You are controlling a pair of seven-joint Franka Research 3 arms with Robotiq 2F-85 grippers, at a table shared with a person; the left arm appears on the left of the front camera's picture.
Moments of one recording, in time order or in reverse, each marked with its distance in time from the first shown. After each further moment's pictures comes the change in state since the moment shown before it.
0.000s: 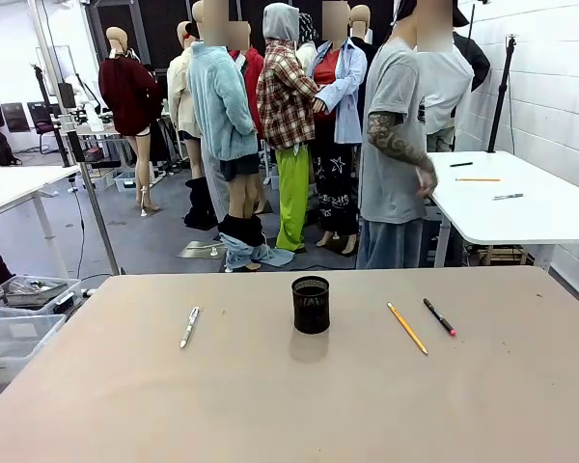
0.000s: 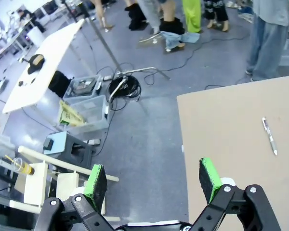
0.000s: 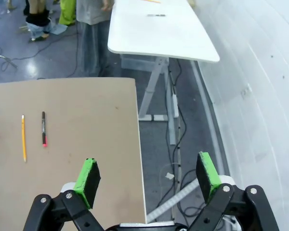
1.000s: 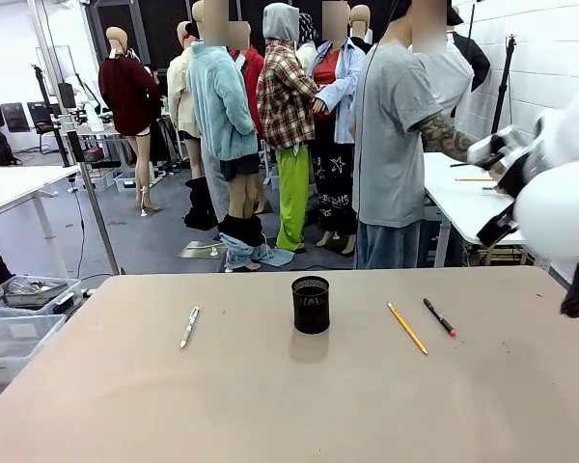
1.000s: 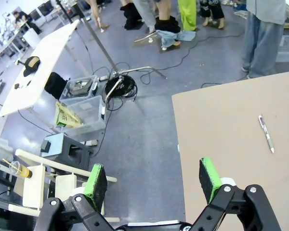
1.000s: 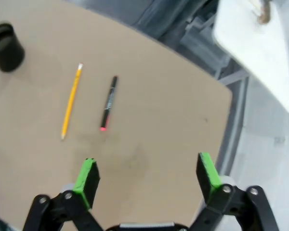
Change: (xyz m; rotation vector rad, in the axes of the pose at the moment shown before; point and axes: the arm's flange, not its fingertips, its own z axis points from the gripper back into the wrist) left arm 0.003 -0.010 -0.007 -0.026 0.006 -0.022; right arm 0.013 0.233 -0.151 0.245 0.208 0.473
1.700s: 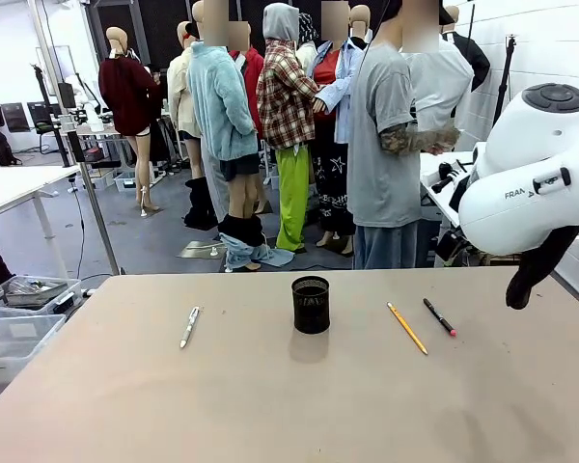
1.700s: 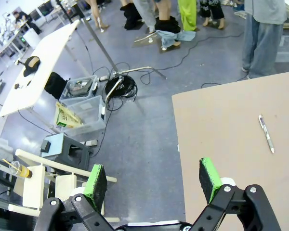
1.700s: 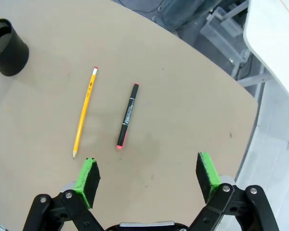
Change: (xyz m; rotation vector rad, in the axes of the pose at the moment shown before) left arm 0.000 0.000 0.000 0.000 -0.001 0.000; right arm 0.038 0.012 -0.053 0.068 0.067 0.010
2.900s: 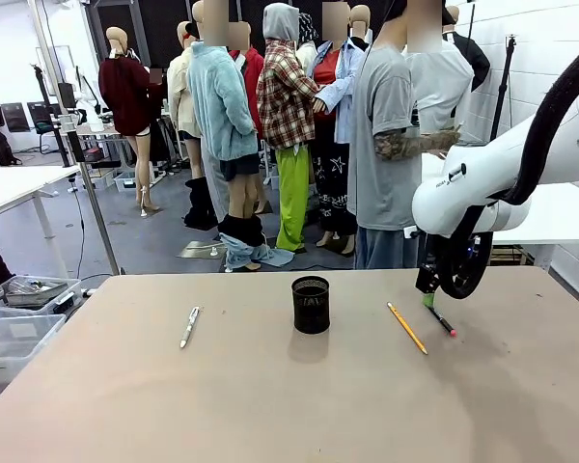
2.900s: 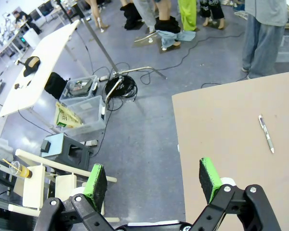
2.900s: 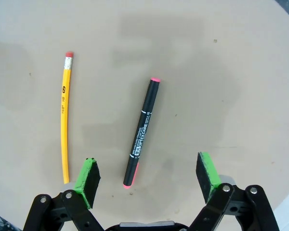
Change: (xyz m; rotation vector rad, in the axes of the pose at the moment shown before) left arm 0.000 0.000 0.000 0.000 0.000 0.000; right arm 0.037 -0.028 -0.181 0.270 0.416 -0.098
